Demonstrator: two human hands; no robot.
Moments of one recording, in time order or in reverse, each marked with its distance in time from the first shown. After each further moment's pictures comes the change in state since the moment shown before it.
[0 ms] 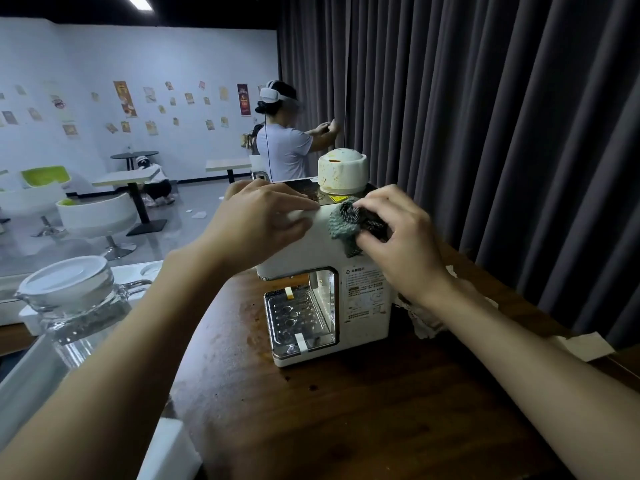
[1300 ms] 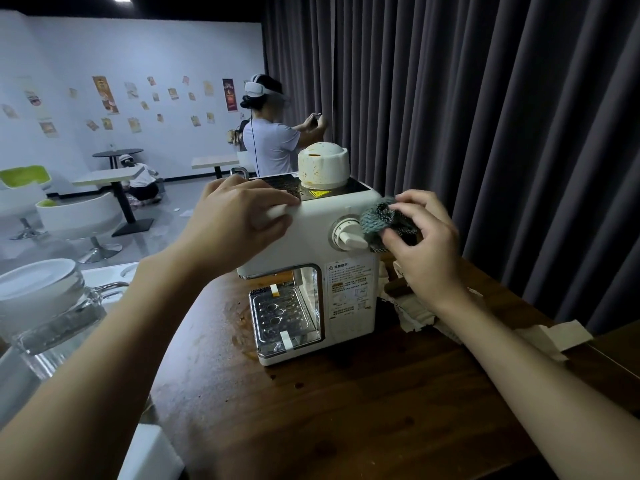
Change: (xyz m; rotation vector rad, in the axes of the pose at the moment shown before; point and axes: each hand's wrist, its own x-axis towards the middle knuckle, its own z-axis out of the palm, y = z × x) left_hand -0.003 0.000 0.009 0.019 0.066 0.002; right_hand -0.033 0.042 -0.019 -0.048 0.185 0.193
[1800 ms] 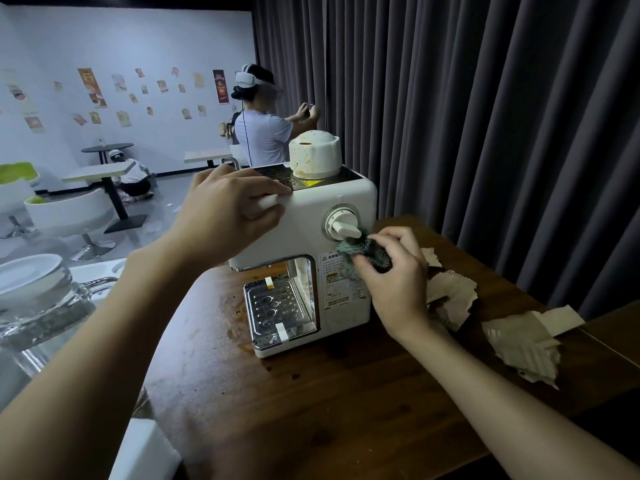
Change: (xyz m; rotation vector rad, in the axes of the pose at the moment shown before) left_hand 0.001 0.006 -0.001 -0.009 -0.018 -0.019; right_hand -0.053 -0.009 0.029 -0.018 0.028 0.179
